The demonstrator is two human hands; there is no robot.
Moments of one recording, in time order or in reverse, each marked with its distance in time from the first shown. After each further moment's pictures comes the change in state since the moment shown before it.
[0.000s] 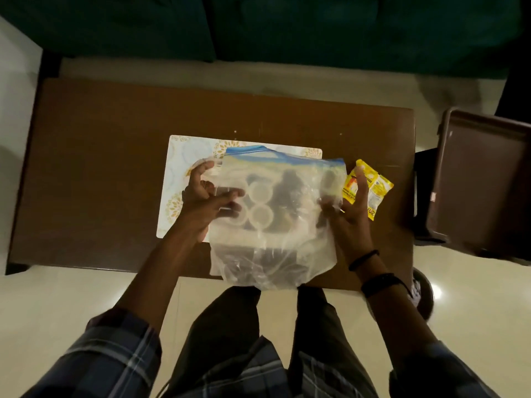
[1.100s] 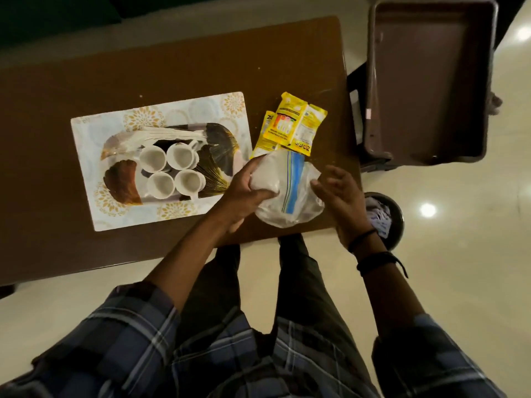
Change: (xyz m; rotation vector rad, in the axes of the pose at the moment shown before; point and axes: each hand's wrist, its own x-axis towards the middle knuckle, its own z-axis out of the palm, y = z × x) left_hand -0.036 -0.080 0.215 0.344 -0.387 -0.092; right_hand -0.054 0.059 -0.159 0.092 0.162 0.342
